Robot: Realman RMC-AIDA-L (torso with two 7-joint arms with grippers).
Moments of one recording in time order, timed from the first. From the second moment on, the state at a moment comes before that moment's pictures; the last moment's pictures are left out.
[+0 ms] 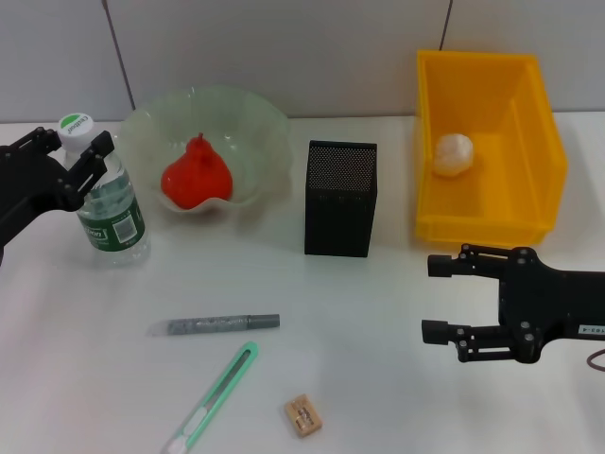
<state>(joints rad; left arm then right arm) -0.43 -2.07 0.62 0.46 1.41 1.26 -0.84 0.40 1.98 2.11 0.71 1.49 -1.65 1.24</state>
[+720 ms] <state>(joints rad) -0.43 -2.07 0.62 0.43 1.41 1.24 -0.80 0.39 1.98 2.11 0.71 1.47 -1.63 1.24</state>
